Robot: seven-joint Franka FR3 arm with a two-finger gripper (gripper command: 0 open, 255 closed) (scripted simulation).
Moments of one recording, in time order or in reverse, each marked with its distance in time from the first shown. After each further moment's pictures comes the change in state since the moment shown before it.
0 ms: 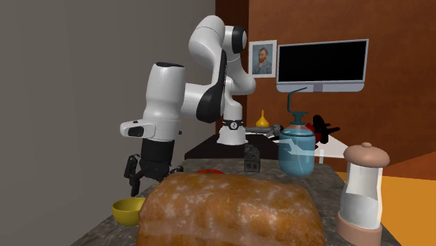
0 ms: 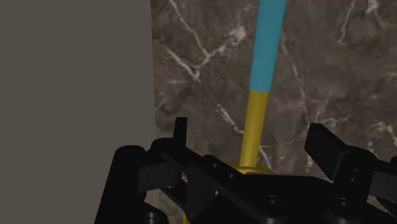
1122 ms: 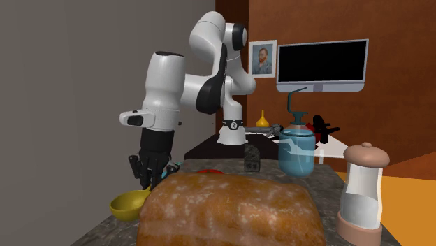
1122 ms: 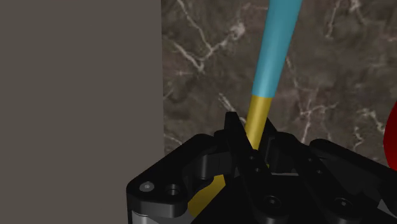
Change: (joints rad) arm 0.001 -0.049 -0.001 -0.015 0.000 -0.033 -0.006
